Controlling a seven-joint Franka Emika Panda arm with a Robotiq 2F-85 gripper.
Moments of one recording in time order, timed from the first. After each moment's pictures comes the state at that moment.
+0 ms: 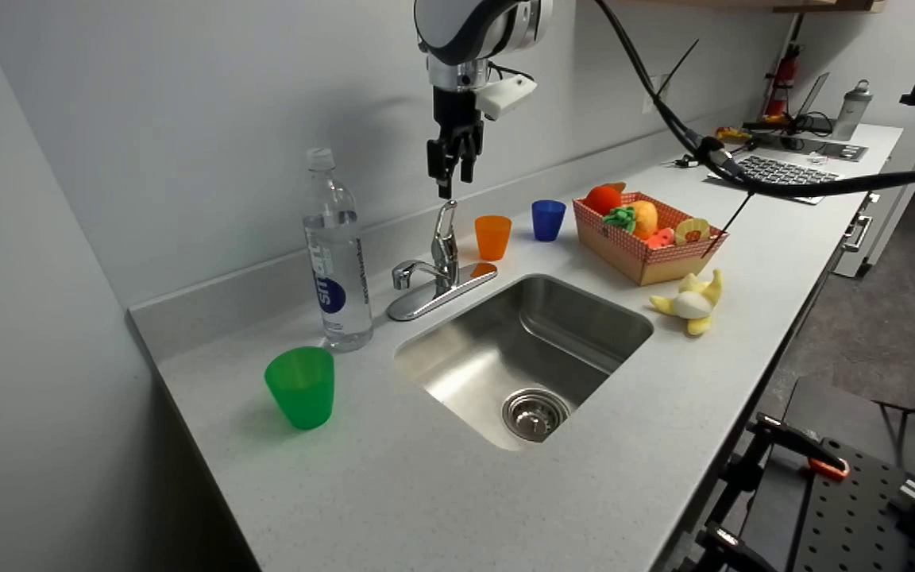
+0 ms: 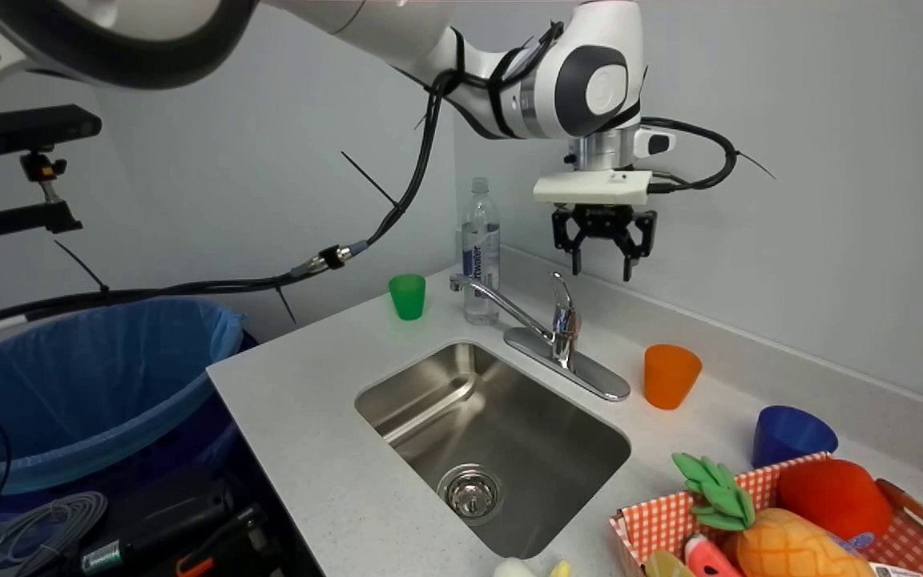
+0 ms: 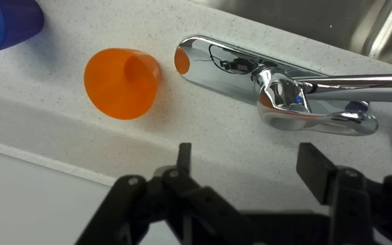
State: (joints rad) arm -0.05 0.59 -0.03 -1.39 -0.08 2.10 -0.28
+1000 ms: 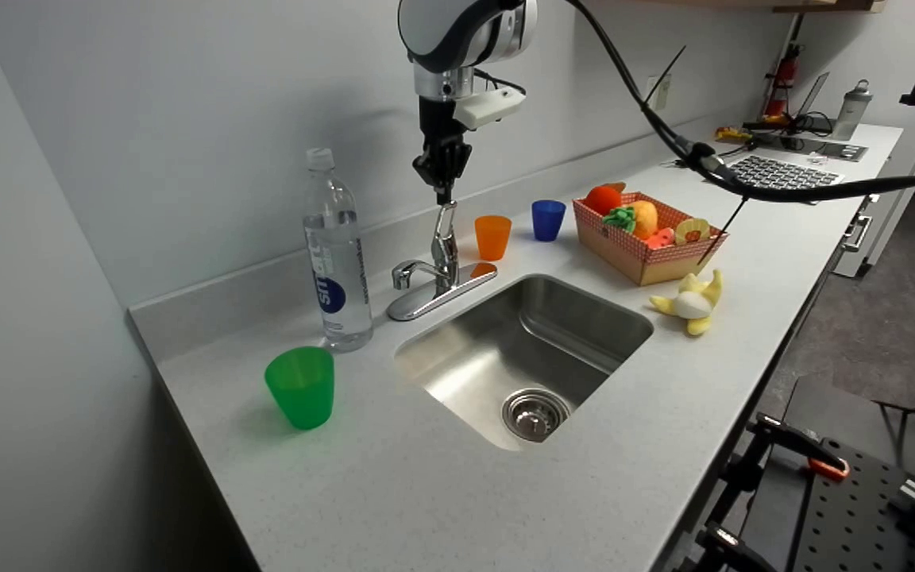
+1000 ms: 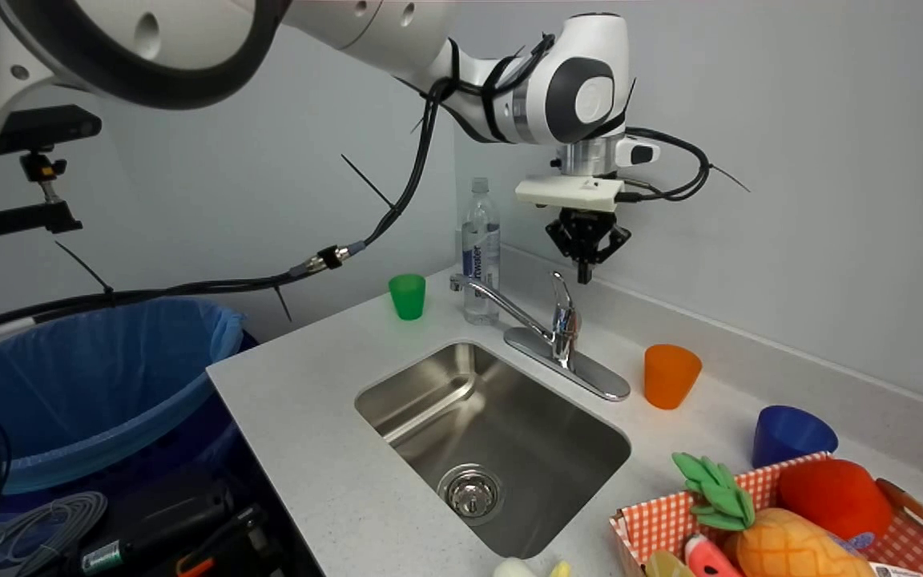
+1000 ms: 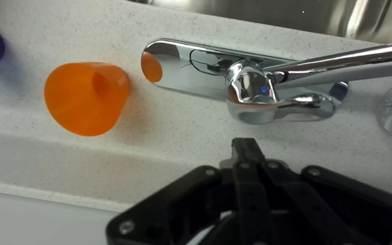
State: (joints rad) arm -0.04 0.63 0.00 -1.36 -0.07 2.08 -0.12
